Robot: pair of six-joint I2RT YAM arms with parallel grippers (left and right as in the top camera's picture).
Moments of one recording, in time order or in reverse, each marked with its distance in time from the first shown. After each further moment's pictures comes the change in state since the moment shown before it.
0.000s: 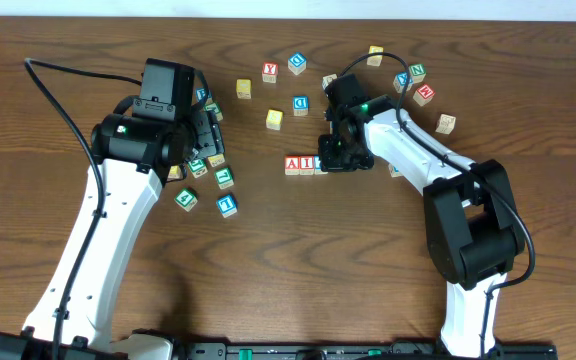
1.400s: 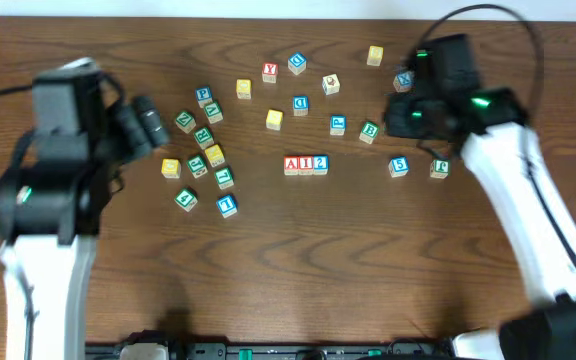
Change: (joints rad) left arm 0.207 -0.260 0.096 -0.075 -0.053 0.025; right arm -0.212 -0.514 0.002 -0.134 0.061 -0.047
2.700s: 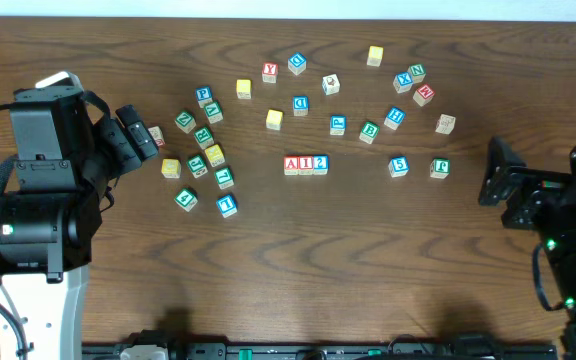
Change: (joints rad) left arm 0.011 -0.057 0.002 -0.029 -0.022 0.000; right arm -0.132 -0.815 -0.202 0.095 0.194 -0.133
